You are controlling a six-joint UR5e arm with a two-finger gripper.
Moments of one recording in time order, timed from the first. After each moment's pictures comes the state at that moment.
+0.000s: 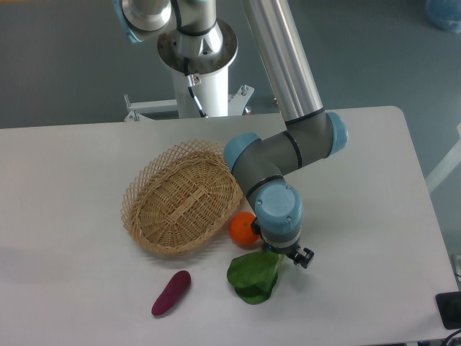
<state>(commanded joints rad) 2.42 -2.21 -1.54 -0.97 1.73 1.09</state>
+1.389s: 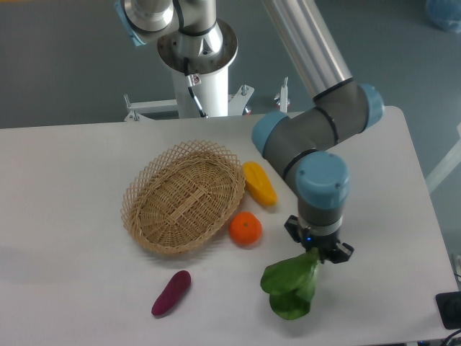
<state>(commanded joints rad) 2.54 -2.16 -1.36 -1.00 1.62 1.22</state>
